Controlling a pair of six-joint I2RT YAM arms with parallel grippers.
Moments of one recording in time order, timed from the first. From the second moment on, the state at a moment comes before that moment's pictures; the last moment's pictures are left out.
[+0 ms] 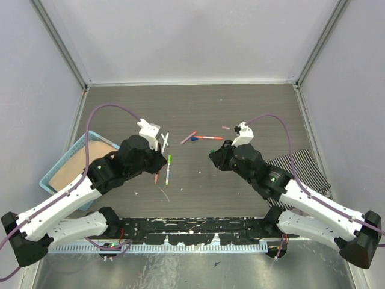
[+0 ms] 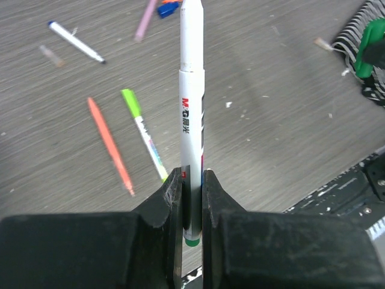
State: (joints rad) left arm -0.86 0.92 0.92 -0.63 -0.19 -0.40; right arm 0.88 0.89 0.72 -0.30 0.29 0.74
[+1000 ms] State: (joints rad) left arm -1.21 1.08 0.94 -0.25 -0.24 -0.46; right arm 0.88 0.71 0.67 0.20 0.31 0.74
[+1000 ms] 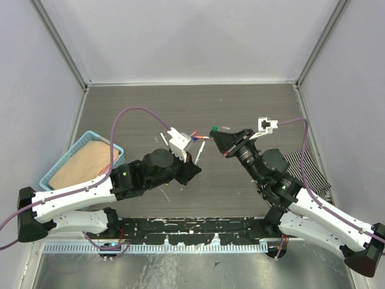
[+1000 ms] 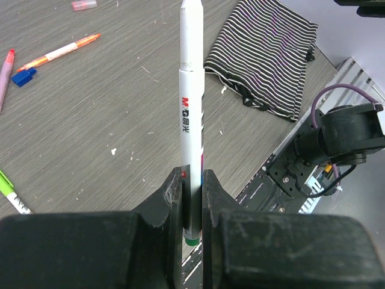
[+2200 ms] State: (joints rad) left arm -1.22 1.08 0.94 -0.25 -0.24 -0.46; right arm 0.88 0.75 0.67 0.22 0.31 0.79
